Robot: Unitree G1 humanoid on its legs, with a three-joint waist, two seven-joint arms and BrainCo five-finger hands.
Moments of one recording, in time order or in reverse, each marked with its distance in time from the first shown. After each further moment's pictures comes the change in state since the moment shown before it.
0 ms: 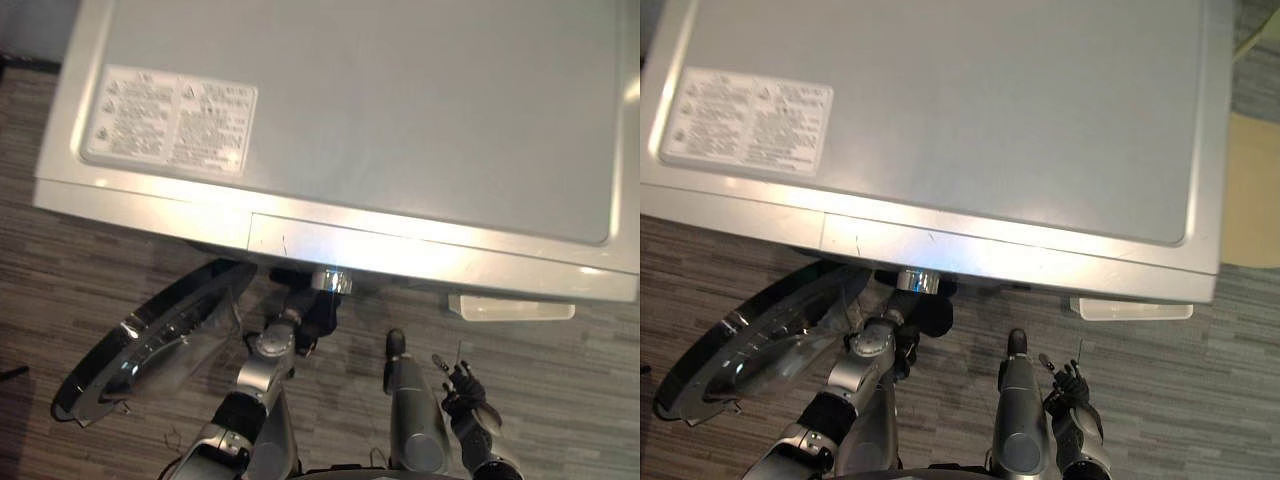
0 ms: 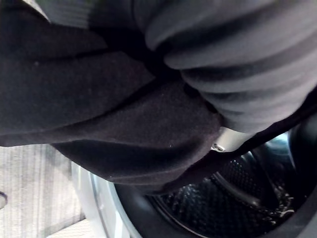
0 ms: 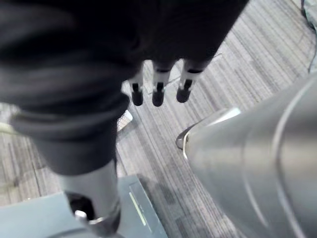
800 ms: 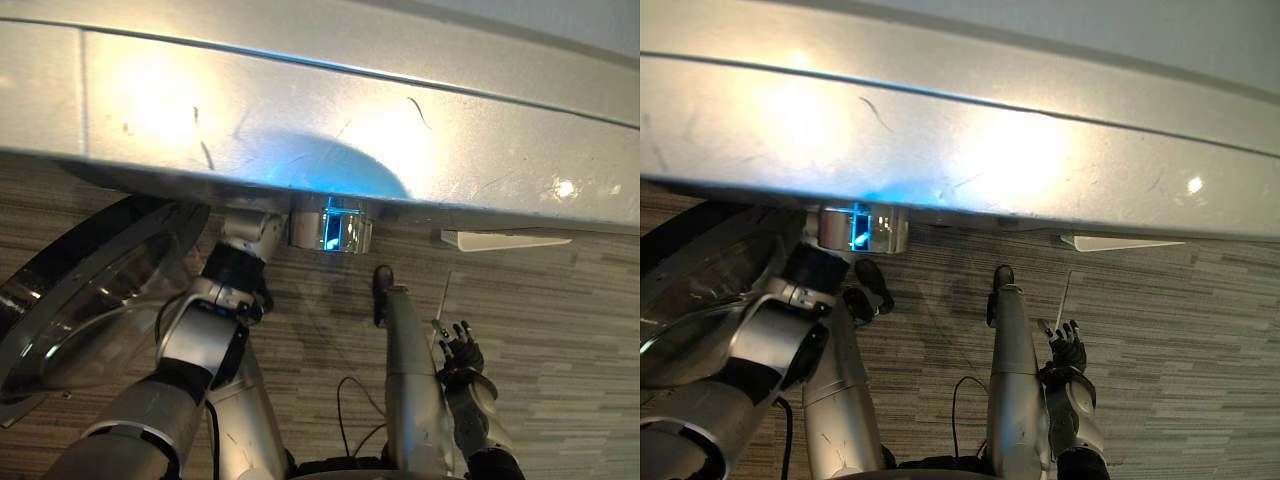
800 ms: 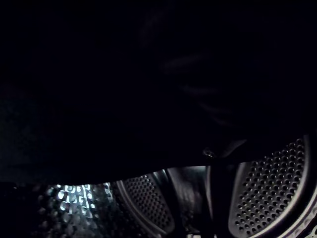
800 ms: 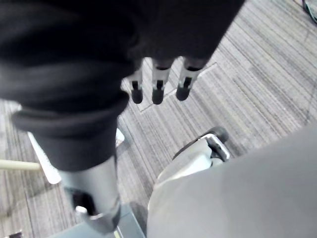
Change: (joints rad) left arm -0.775 0.186 0.056 0.182 -0.347 -0.074 0.167; right arm -0.002 -0.004 0.099 -0.099 0.126 -0.093 -0.014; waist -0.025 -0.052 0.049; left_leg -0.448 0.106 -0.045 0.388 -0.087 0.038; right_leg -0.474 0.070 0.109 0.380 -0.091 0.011
